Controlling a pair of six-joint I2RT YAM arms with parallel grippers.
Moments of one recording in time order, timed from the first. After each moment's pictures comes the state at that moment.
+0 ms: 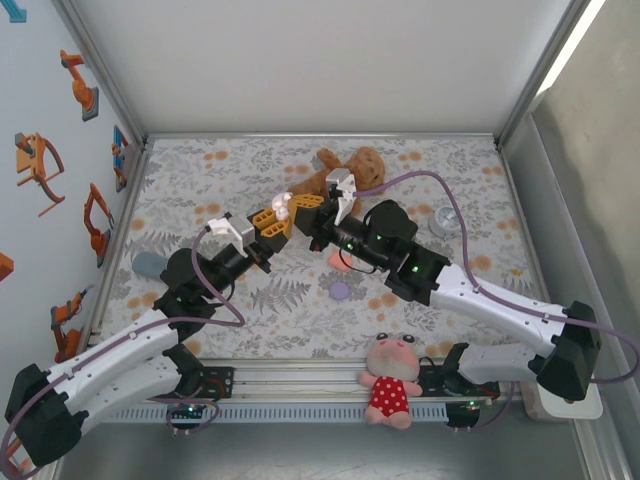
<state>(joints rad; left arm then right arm) -0.80 0.83 0.50 0.65 0.15 -0.03 0.99 1.21 1.01 0.28 -0.06 0.35</state>
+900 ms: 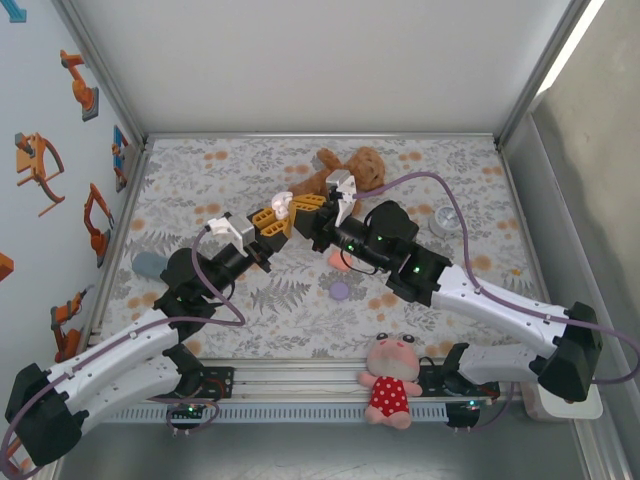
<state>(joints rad) -0.80 0.83 0.50 0.65 0.15 -0.03 1.00 1.20 1.00 0.26 -0.06 0.32</state>
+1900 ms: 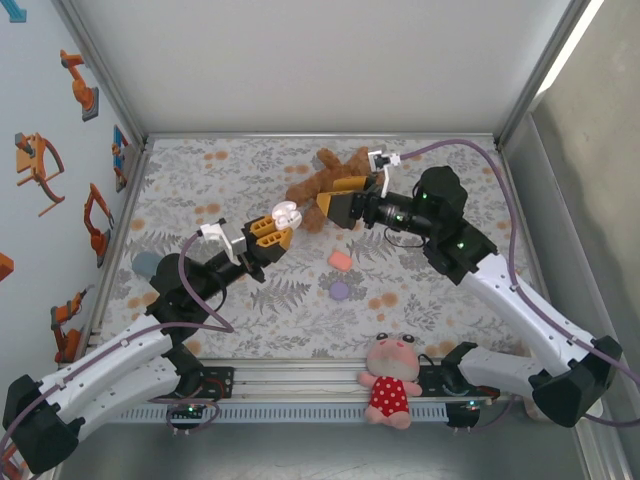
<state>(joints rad) -0.80 0.76 0.50 0.64 0.30 -0.09 0.66 1.12 1.11 0.00 -0.61 0.59</state>
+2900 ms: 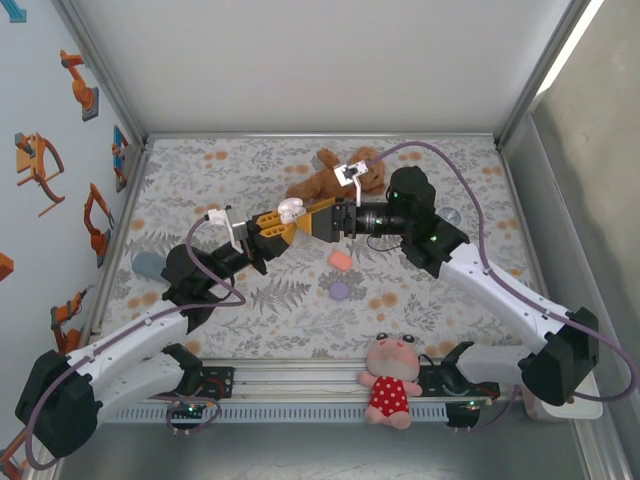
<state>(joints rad) -0.68 0.95 0.46 0.91 0.50 -0.35 0.71 1.24 1.09 0.07 -0.82 0.72</state>
